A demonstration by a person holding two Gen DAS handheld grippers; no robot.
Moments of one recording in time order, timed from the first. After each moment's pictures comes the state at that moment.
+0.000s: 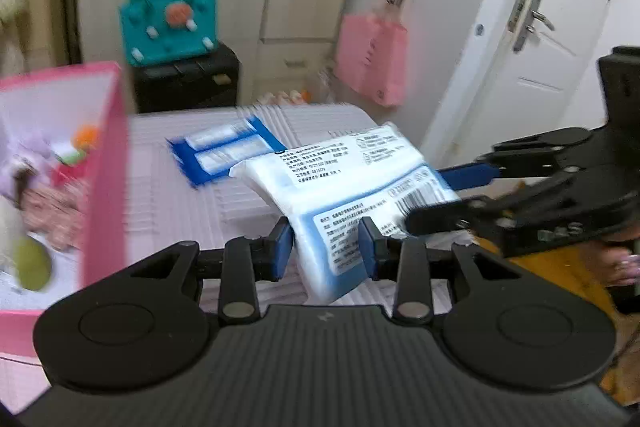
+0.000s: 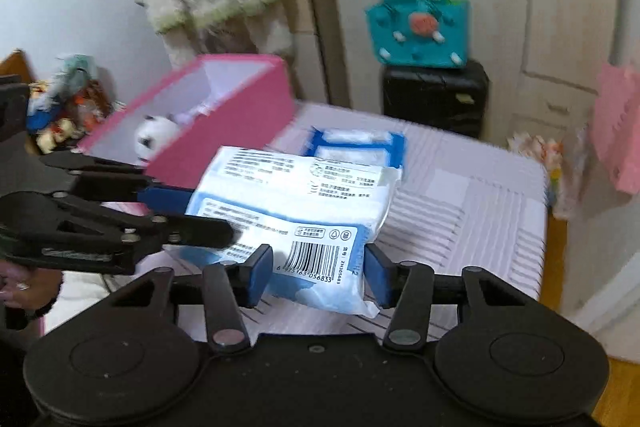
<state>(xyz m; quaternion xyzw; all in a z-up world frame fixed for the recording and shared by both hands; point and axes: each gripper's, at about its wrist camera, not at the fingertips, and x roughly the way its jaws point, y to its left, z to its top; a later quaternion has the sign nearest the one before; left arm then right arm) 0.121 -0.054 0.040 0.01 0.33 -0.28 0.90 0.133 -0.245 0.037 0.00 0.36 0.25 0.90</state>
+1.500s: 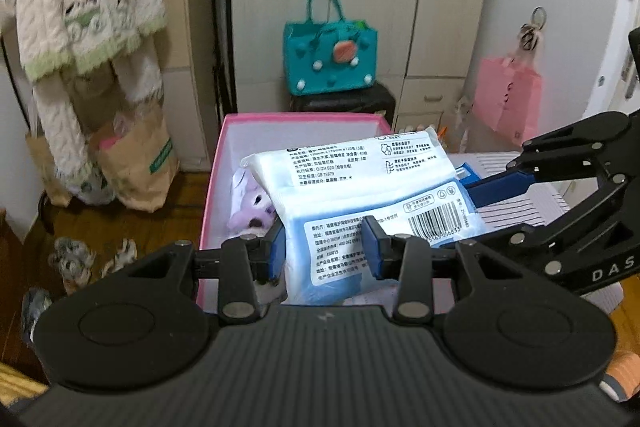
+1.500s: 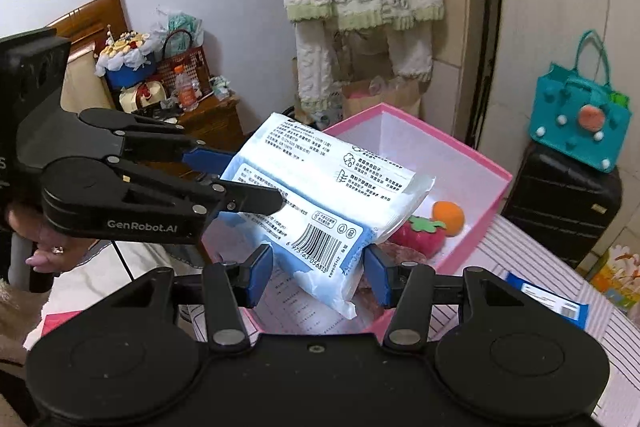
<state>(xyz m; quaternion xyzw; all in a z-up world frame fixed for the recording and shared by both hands) 0.173 0.154 0.095 0.01 0.32 -0.13 0.94 0.221 -0.029 0.088 -0.08 0.36 0.38 0.85</state>
